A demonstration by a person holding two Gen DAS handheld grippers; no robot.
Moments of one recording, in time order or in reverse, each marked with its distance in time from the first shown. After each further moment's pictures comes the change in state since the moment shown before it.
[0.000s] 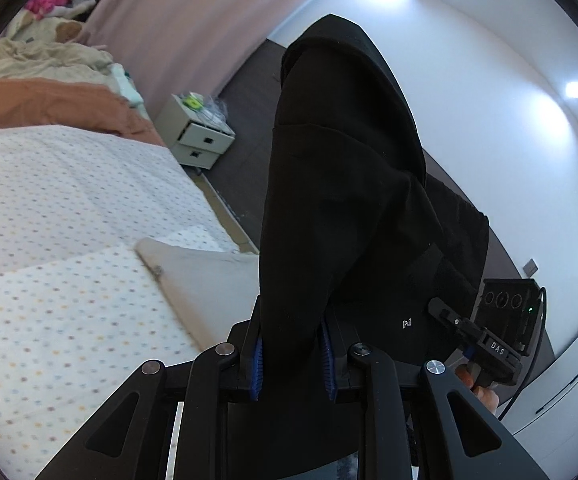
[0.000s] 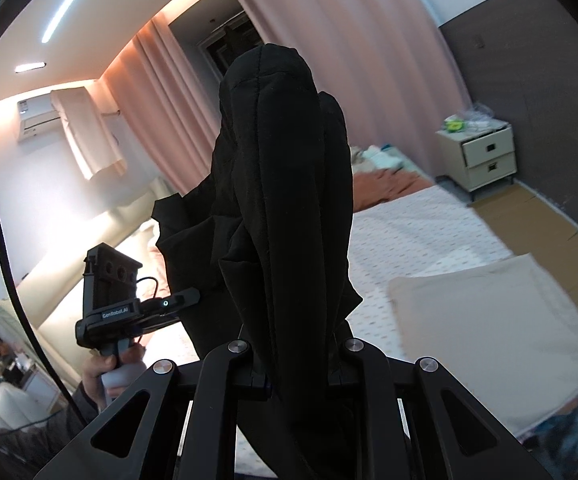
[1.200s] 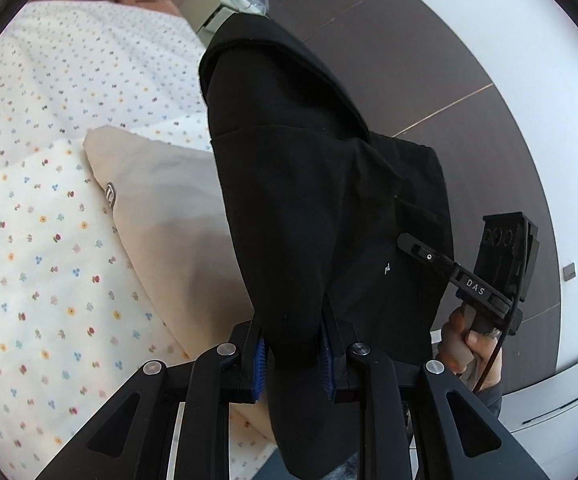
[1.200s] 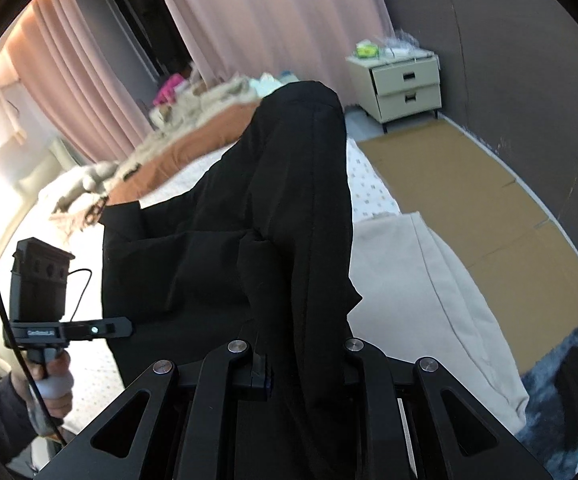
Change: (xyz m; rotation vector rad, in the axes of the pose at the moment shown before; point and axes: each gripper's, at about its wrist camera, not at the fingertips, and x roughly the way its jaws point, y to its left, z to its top) left arm 0.233 0.079 -0.005 -0.168 0.345 0.065; right arm 0.107 -0.222 0.005 0.085 0.313 -0.267
